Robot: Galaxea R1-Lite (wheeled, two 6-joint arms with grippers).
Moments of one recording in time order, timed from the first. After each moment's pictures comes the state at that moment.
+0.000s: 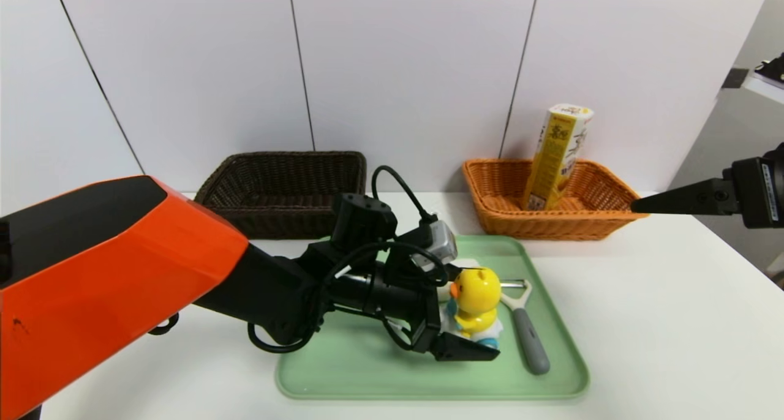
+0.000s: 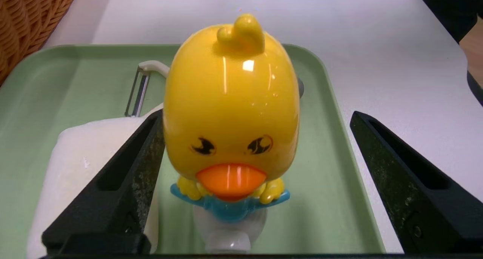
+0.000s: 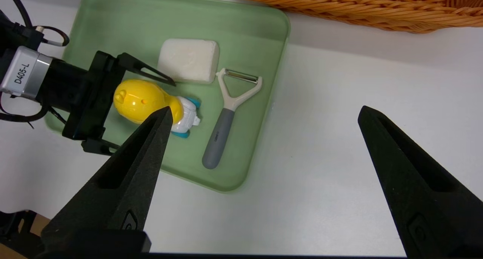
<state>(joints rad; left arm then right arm) -0.72 2.12 -1.10 -0.66 -0.88 0.34 0.09 1.35 -1.29 0.61 0.29 0.02</state>
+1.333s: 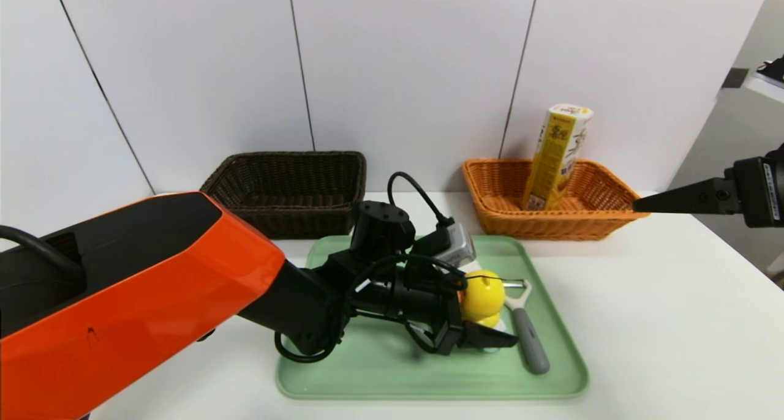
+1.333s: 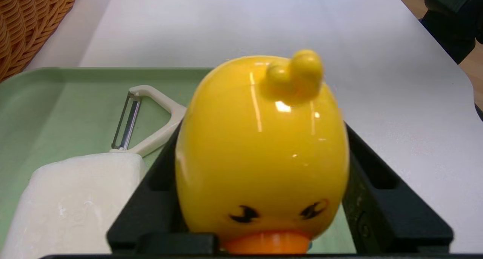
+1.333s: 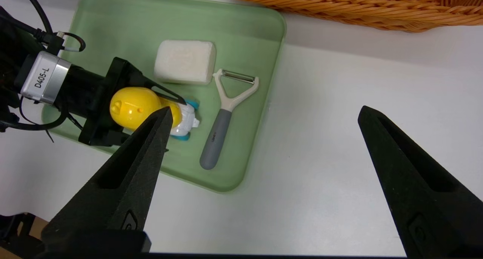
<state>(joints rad) -0.75 2.20 -1.14 -0.78 -0.88 0.24 0.08 1.35 -1.29 0.61 0.29 0.02</state>
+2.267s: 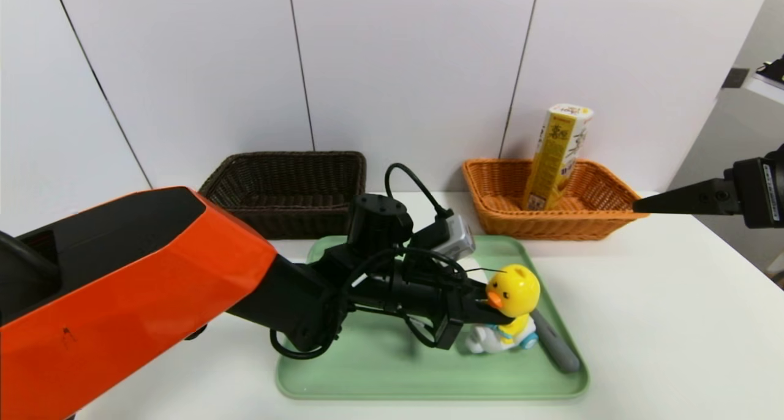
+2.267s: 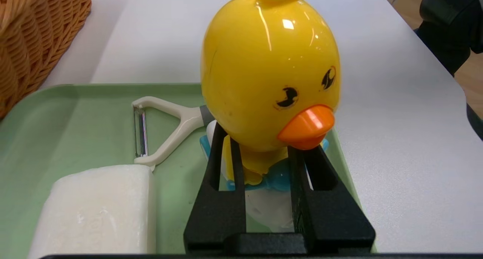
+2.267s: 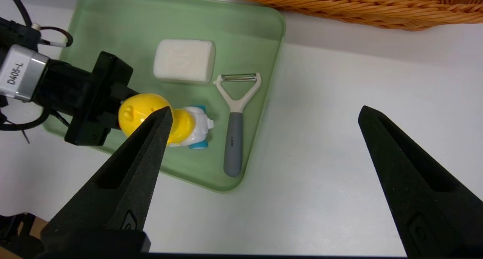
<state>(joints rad) -0.75 2.16 -1.14 -0.79 -0.88 0.23 0.08 1.35 -1.29 0.61 0.29 0.02</state>
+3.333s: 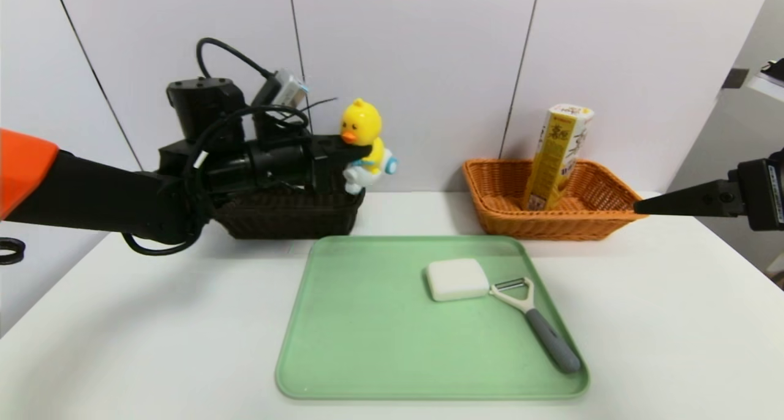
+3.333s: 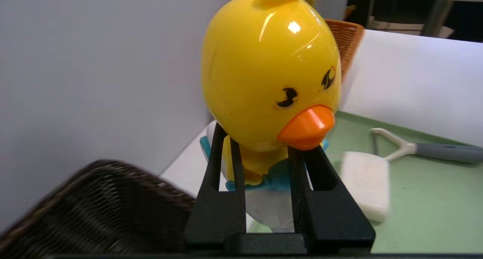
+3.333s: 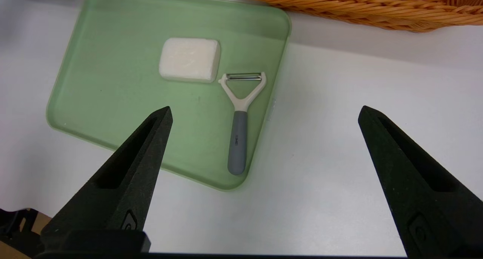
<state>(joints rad) -0.28 1.93 -1.23 -0.75 -0.75 0.12 0.09 1.33 -1.28 0.61 0.30 0.02</state>
